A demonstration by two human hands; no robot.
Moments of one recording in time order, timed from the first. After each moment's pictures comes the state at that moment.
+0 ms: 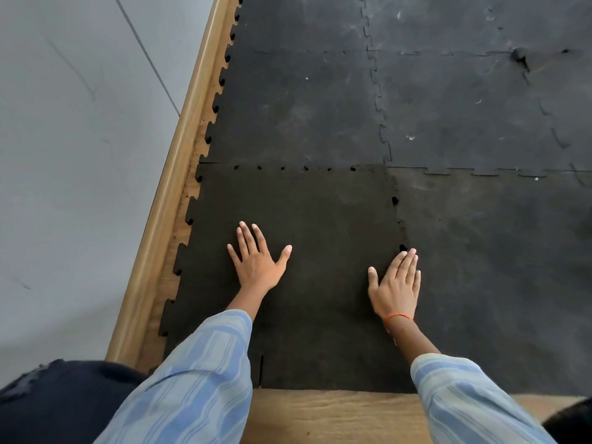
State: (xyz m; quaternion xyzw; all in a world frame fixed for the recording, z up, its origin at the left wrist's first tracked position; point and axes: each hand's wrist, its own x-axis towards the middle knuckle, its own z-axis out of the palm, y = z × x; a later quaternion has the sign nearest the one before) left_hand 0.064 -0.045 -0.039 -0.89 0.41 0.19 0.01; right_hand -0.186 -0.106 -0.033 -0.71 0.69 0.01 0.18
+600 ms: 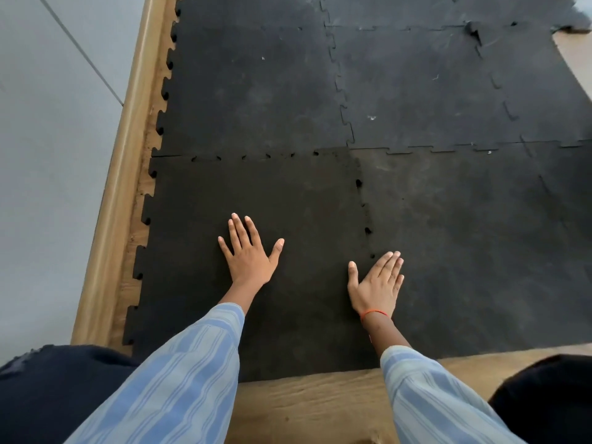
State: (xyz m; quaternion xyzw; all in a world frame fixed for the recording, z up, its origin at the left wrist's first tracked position) left_hand 0.022 -0.061 -0.048 -0.87 0.47 0.16 0.02; right_hand -0.208 -0.085 -0.028 -0.62 0.75 0.02 0.23
